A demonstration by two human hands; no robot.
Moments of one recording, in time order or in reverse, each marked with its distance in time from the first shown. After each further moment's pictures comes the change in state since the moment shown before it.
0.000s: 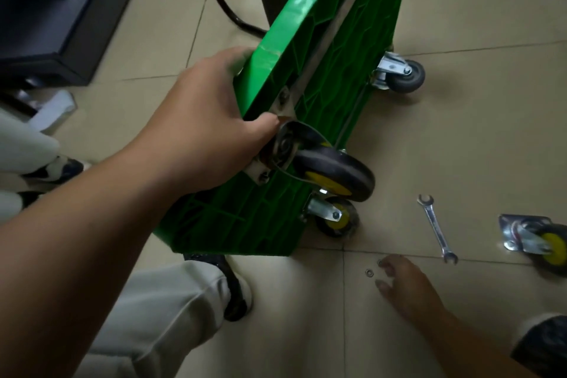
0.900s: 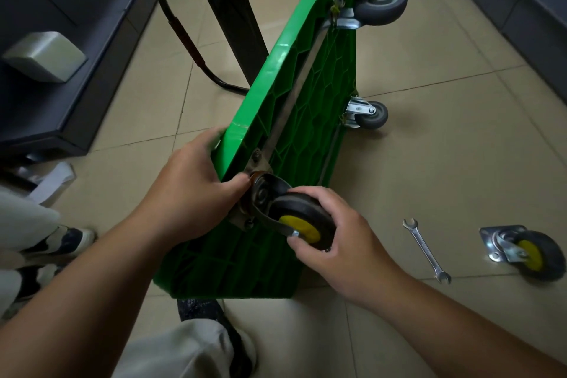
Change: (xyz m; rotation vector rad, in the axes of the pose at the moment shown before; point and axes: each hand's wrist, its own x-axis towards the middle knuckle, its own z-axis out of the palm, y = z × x) left_hand 0.006 -0.011 -0.002 0.019 -0.035 -0.016; right_hand -0.051 -0.220 -0.129 0.664 0.149 -0.643
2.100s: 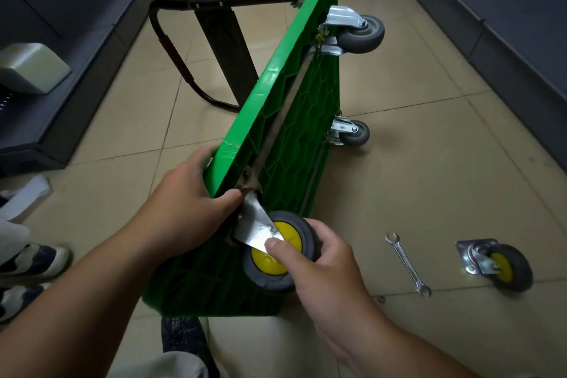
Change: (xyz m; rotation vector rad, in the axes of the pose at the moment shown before) left_hand 0.001 -0.008 0.001 -0.002 -0.016 0.027; right_hand -0.016 -0.042 0.030 0.526 0.241 0.428
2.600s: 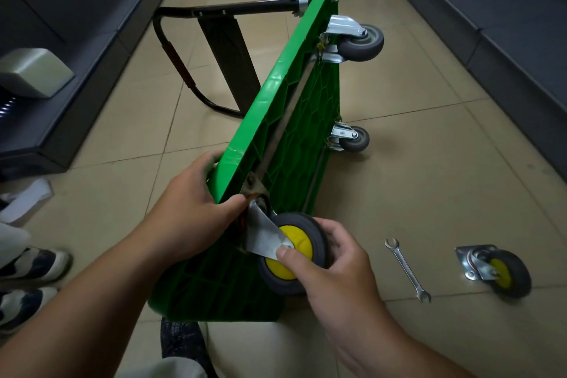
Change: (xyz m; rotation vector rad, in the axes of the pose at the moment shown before) left_hand -0.001 0.000 0.003 -0.076 0.019 0.029; right_hand -0.002 0.002 -0.006 -0.043 0.128 -0.074
